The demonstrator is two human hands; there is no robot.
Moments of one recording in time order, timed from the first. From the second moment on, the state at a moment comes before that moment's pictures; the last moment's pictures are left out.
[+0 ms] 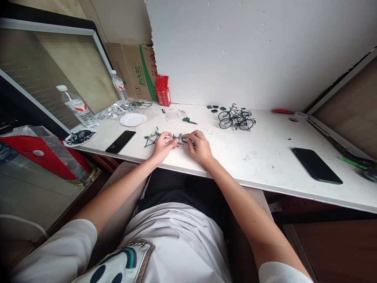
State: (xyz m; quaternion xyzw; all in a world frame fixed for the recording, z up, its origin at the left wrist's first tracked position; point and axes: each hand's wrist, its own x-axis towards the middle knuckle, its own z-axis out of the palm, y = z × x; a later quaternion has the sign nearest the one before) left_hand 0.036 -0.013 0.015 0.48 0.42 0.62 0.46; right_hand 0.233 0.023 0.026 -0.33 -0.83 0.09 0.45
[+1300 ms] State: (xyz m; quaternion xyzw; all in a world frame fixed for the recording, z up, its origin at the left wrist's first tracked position) left_hand 0.036 -0.016 0.016 0.51 0.43 0.59 0.46; right_hand 0.233 0.027 0.021 -0.34 -0.85 0.10 0.40
